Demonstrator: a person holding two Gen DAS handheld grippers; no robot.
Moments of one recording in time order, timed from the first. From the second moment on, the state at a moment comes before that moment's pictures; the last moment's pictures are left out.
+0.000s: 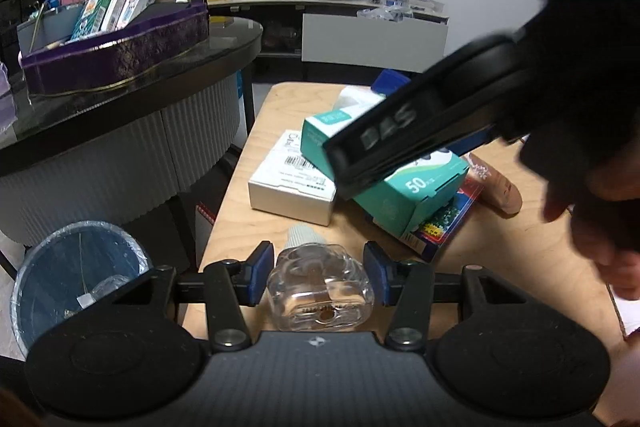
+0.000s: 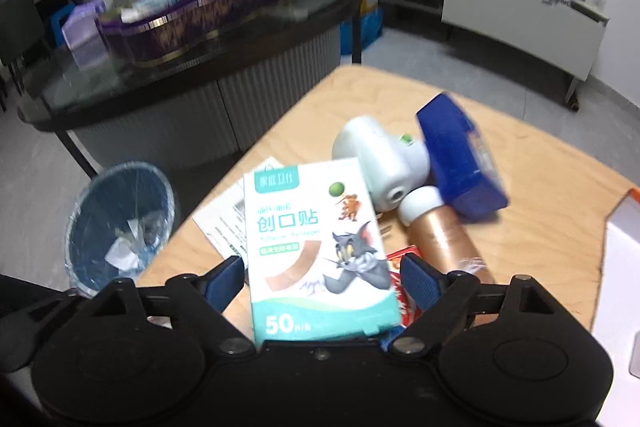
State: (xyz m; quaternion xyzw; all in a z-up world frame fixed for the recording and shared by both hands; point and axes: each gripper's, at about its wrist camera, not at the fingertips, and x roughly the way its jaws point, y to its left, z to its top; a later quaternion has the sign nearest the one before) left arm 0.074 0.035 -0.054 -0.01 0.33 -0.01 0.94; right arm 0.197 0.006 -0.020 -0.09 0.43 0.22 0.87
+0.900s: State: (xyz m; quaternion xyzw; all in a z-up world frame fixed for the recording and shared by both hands) left arm 0.027 0.005 -0.051 0.02 0.31 -0.05 0.95; right arm 0.096 -0.161 0.033 0.04 0.34 0.13 0.93
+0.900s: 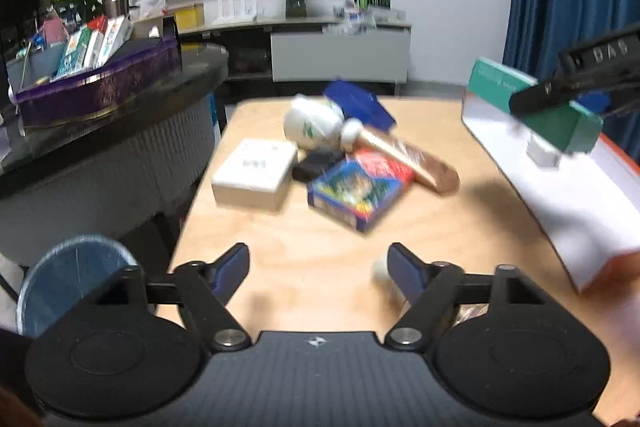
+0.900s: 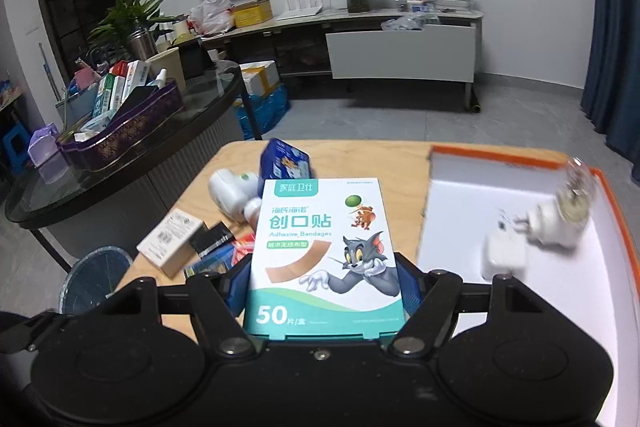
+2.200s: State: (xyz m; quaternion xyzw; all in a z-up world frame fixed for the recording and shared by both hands) left arm 0.015 -0.061 -0.037 0.09 0.24 -0.14 0.96; right arm 0.052 -0.246 0.046 0.11 0.29 0.04 0.95
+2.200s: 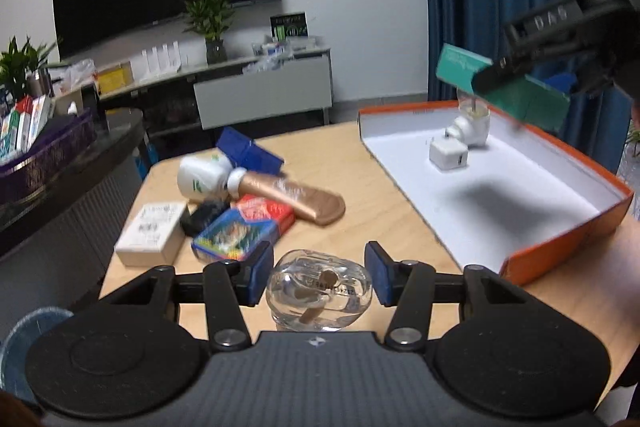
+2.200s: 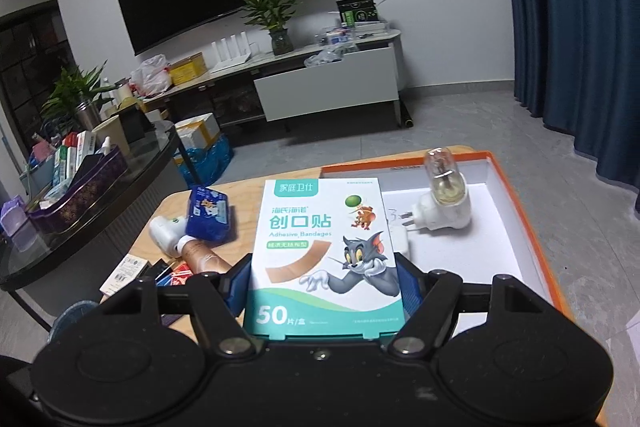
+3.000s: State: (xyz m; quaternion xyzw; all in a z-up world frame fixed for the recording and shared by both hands) left arm 0.089 -0.171 0.034 -0.01 0.25 -0.24 0.94; right arm 0.026 -0.329 0.051 0.12 0.29 -0.05 0.95
